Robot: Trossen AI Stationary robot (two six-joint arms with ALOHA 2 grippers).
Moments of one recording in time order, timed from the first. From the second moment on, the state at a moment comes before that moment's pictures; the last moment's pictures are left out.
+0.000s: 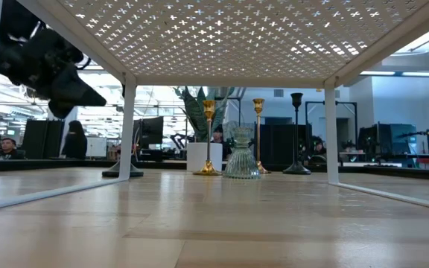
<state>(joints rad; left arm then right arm) 0.07 0.21 0.12 -0.12 -0.15 -0.32 0.42 0.90 1.19 -0.80 0.89 0.38</state>
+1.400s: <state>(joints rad) 0.15 0.79 0.10 0.30 -0.07 -0.35 0.42 0.90 1.19 -0.80 0.89 0.38</state>
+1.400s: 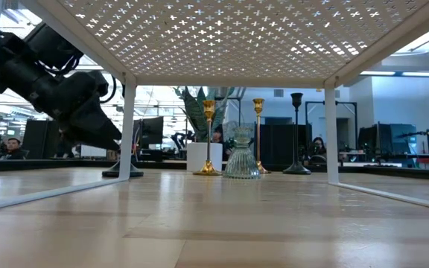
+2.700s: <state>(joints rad) 0.15 1.15 0.10 0.63 -0.21 -0.38 0.42 0.90 1.19 -0.80 0.89 0.38</state>
